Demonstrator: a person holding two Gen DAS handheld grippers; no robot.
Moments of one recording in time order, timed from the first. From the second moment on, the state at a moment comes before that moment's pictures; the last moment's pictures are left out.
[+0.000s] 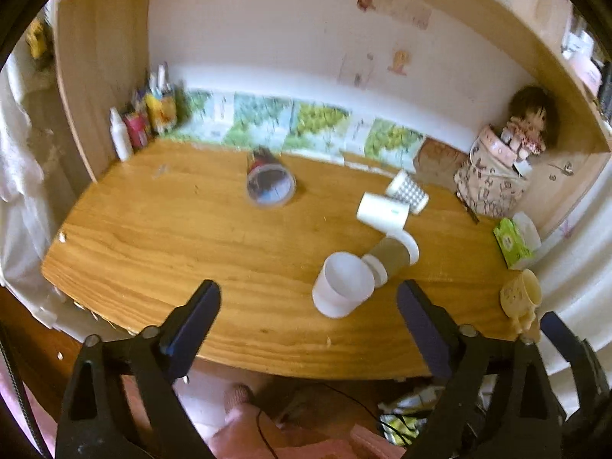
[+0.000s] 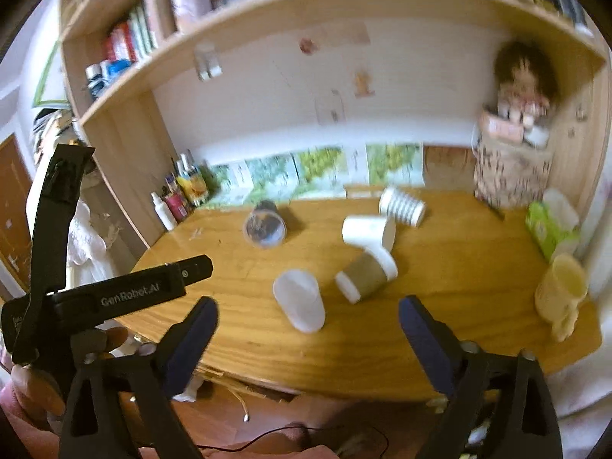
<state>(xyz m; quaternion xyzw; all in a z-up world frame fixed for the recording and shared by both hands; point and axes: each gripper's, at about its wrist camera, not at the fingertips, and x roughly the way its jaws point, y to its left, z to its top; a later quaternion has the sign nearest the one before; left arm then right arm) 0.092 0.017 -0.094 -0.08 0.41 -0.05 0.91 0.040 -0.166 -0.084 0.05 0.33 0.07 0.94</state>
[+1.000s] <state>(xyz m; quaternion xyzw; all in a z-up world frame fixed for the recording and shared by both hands) 0.044 -0.008 -0.057 -0.01 0.24 0.01 0.97 0.022 -0.193 -0.070 0.05 0.25 0.02 0.97</state>
